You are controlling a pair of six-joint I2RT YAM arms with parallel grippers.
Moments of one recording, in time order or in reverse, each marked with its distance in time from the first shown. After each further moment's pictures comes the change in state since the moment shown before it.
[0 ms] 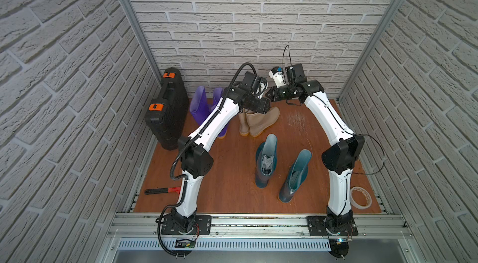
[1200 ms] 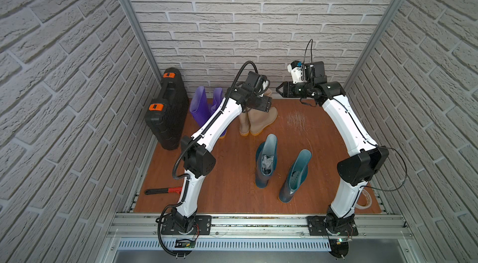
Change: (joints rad) left arm -0.018 0.024 0.064 0.018 -0.147 -0.018; right arm -0.074 -0.232 -0.229 0.076 0.054 0.108
